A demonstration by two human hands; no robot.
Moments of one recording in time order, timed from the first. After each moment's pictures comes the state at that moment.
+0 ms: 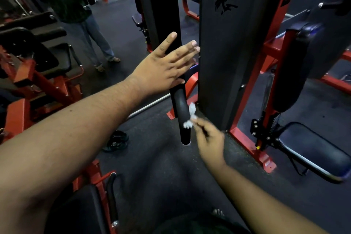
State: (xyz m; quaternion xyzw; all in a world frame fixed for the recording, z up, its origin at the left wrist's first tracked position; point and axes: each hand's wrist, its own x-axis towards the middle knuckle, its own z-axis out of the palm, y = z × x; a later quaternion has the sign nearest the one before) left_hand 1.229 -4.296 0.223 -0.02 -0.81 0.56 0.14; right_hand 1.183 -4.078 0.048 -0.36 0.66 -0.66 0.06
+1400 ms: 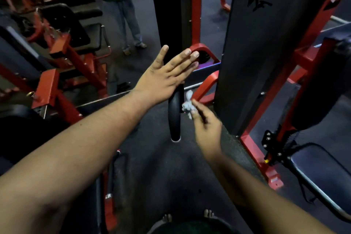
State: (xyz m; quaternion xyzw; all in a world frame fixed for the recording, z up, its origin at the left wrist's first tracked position) left_hand 1.248 -4.273 0.164 0.13 -0.84 0.49 0.19; right_hand 1.147 -4.099 0.058 -0.39 0.60 -0.67 0.20
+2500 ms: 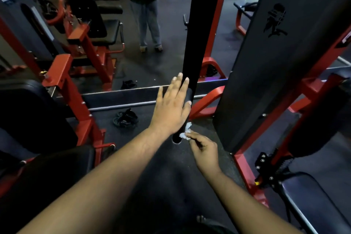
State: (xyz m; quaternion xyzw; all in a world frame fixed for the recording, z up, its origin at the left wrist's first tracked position) left_hand 1.271 -4.185 0.118 0.43 -0.87 -0.06 0.24; right_hand 1.149 -4.069 0.006 -0.52 0.63 -0.55 0.18
